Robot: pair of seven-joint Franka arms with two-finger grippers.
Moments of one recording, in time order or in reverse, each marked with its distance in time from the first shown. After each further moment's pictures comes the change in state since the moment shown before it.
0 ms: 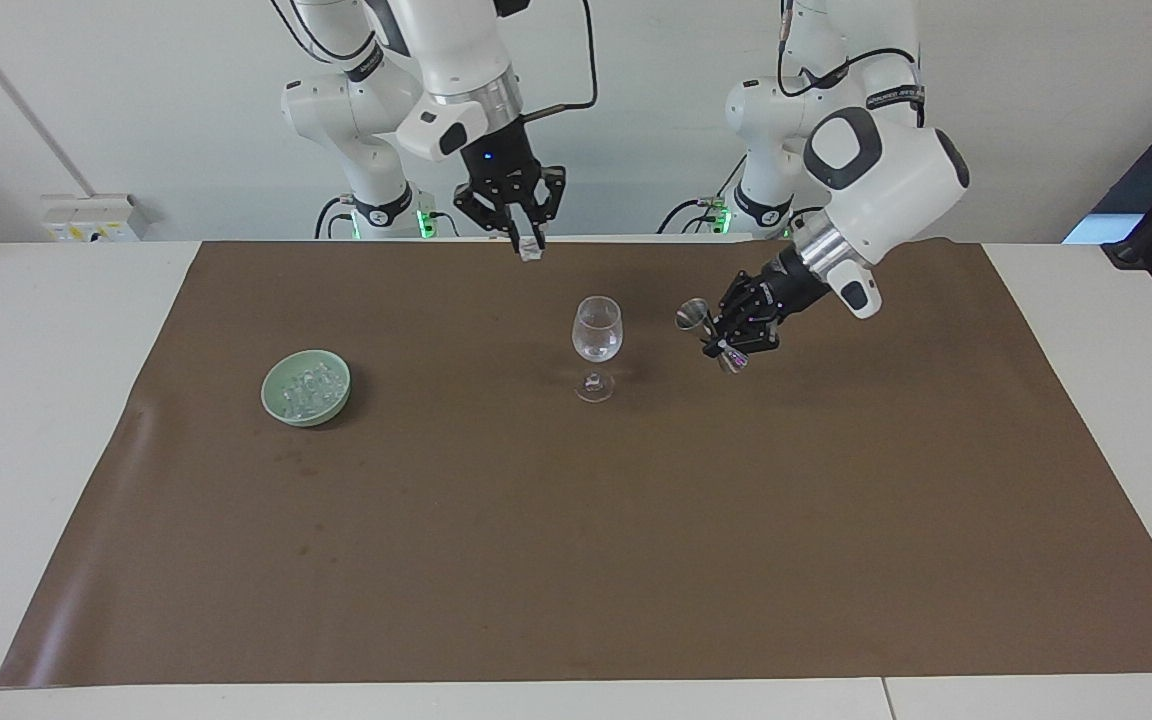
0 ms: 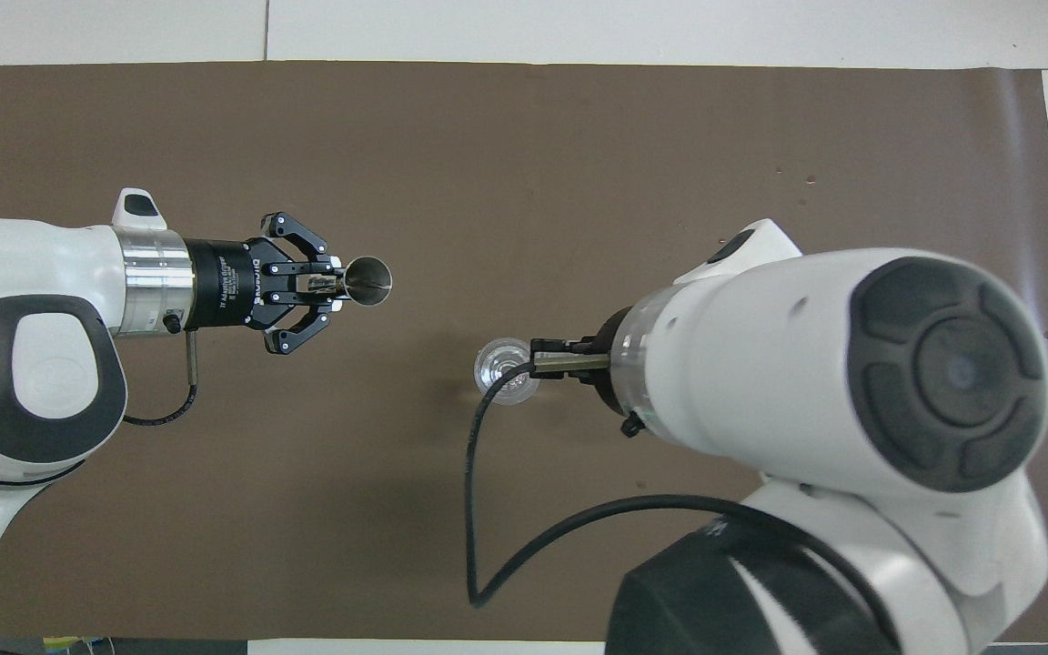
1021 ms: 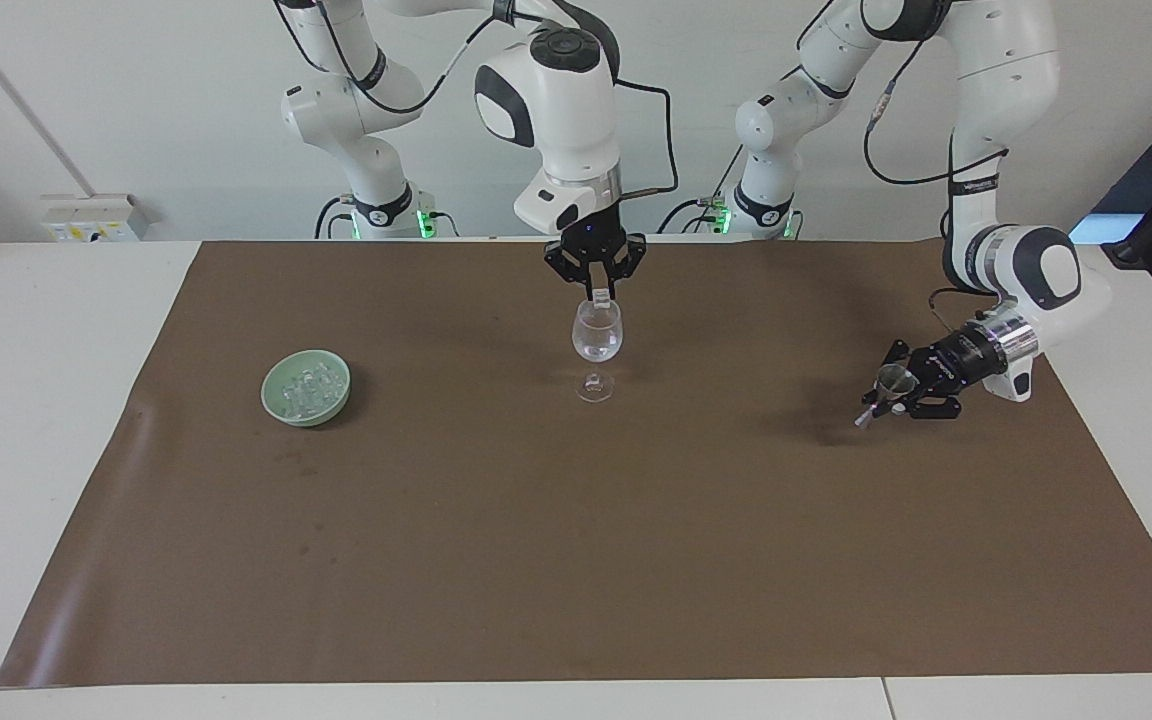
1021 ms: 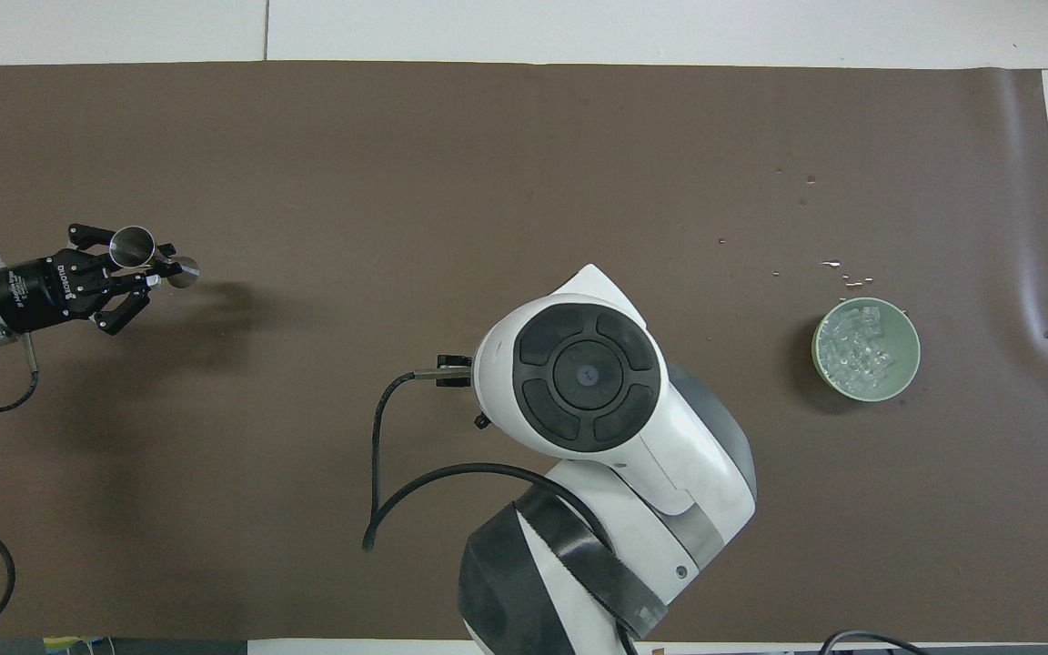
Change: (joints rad) left arm 0.554 0.403 0.001 0.081 -0.359 -0.362 0.394; right arm 0.118 0.168 -0.002 -0.038 -0.113 0.139 0.137
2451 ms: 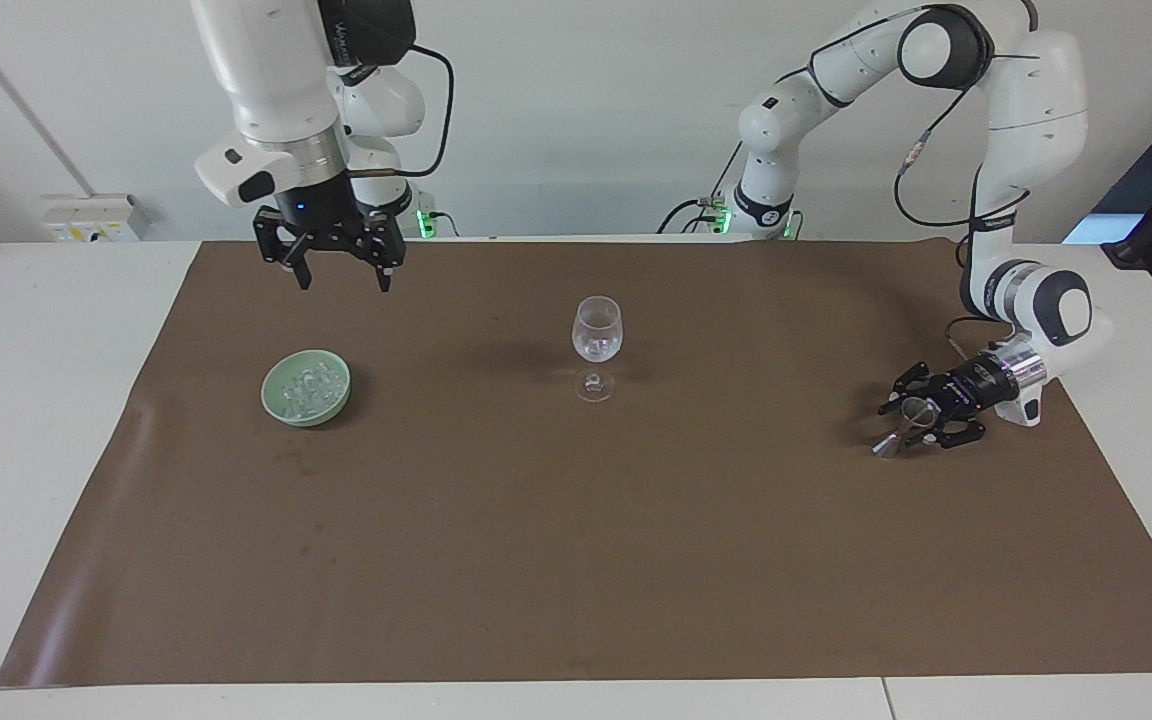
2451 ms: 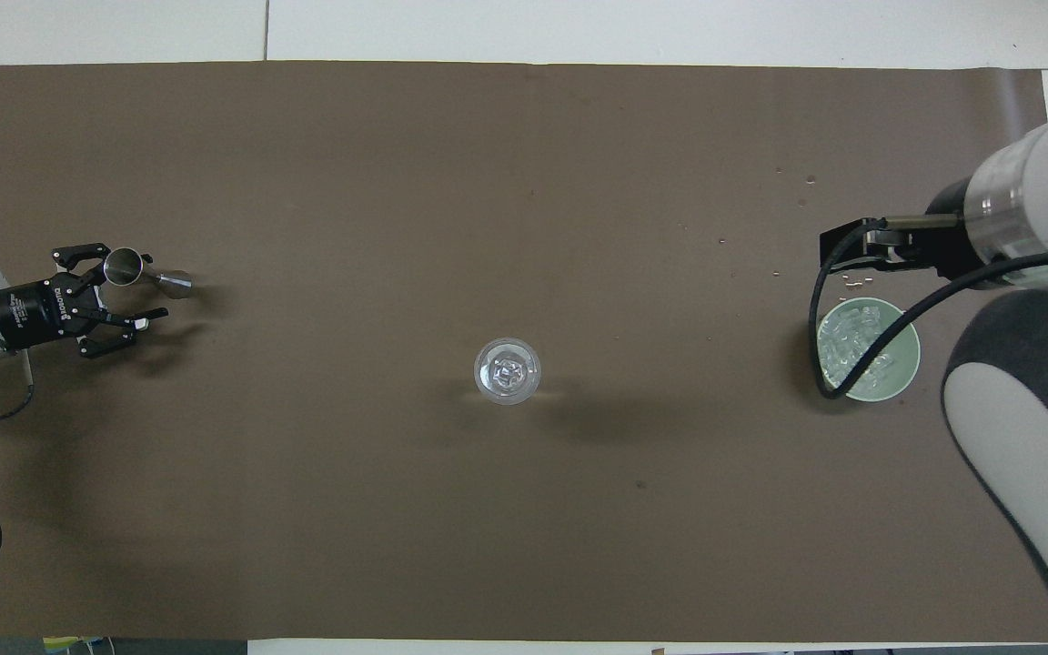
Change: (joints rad) left arm 0.090 0.176 0.000 0.102 0.168 -0.043 0.165; right arm -0.530 -0.159 -0.028 0.112 -0.066 -0.359 -0.546
